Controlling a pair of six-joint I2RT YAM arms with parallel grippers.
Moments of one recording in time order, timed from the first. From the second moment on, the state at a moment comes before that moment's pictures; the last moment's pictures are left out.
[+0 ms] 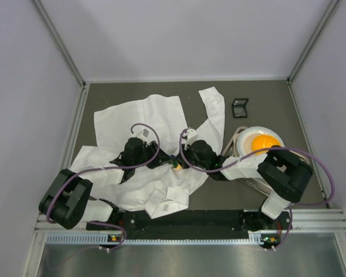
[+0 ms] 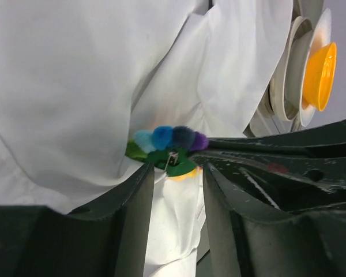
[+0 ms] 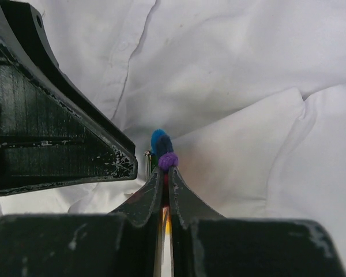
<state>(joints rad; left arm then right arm) -0.49 1.32 0.39 0.35 0.34 -0.96 0.93 1.63 0.68 0.49 0.04 0.42</state>
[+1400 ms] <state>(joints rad) -0.49 1.45 0.56 0.19 0.38 -0.75 0.93 1.65 0.67 0.55 0.03 0.38</state>
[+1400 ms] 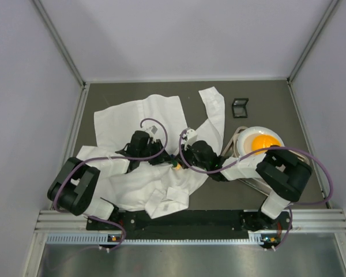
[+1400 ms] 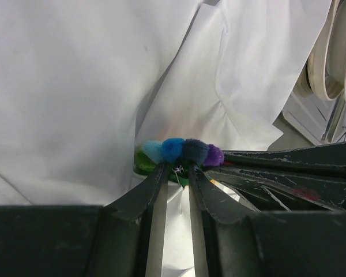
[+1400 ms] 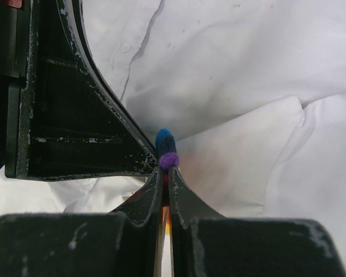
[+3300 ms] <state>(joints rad) -0.57 1.43 0.70 -0.17 0.16 -0.86 0.97 1.71 0.67 0.54 -0.02 0.35</state>
